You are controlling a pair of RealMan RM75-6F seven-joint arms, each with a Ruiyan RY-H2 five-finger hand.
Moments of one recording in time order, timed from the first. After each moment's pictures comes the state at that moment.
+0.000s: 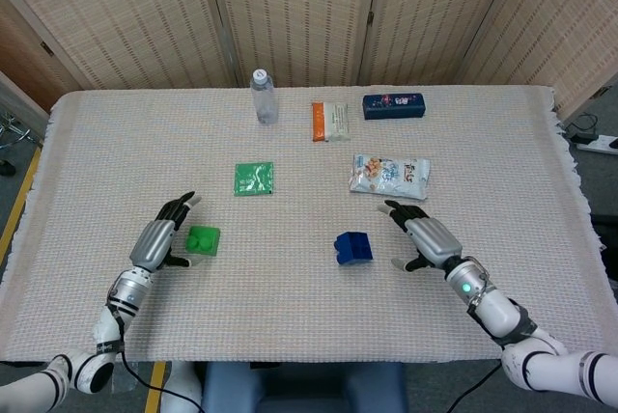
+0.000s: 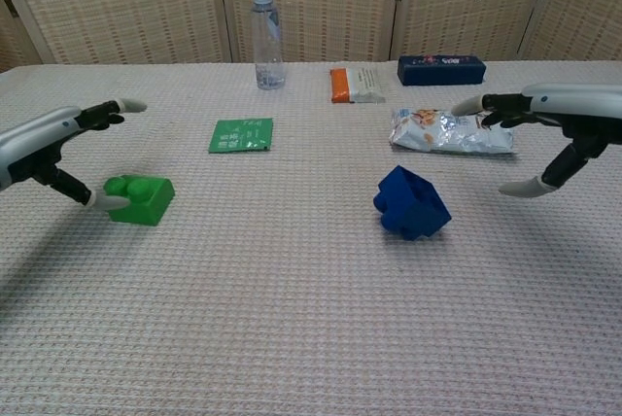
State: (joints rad) left arm -0.54 -1.61 -0.11 -1.10 1.44 1.11 -0.41; right arm 0.62 -1.22 0.13 -1.66 -1.24 0.80 0.12
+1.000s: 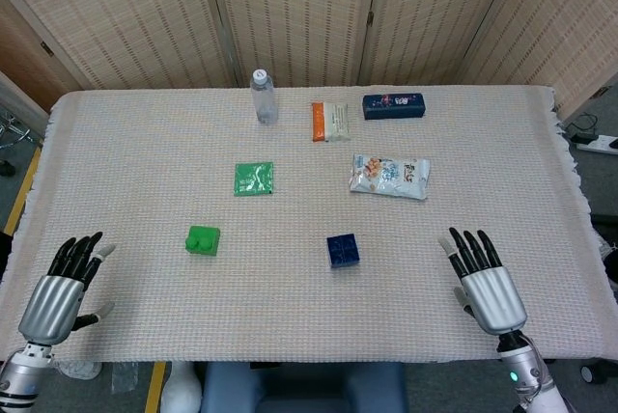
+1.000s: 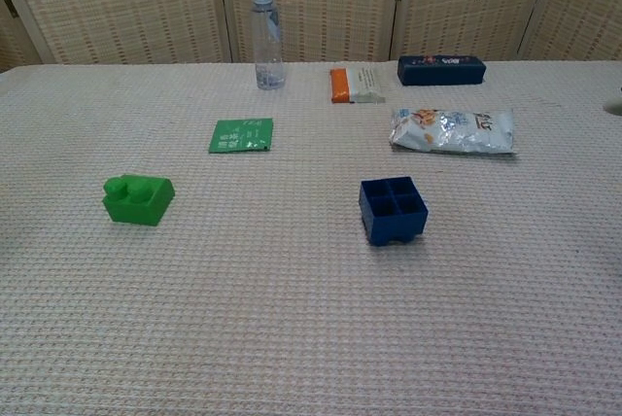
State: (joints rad) left arm -0.19 -1.25 0.07 -1.42 1.63 1.56 -0.02; right arm 0.20 -1.35 -0.06 -1.55 -1.62 1.49 -0.40
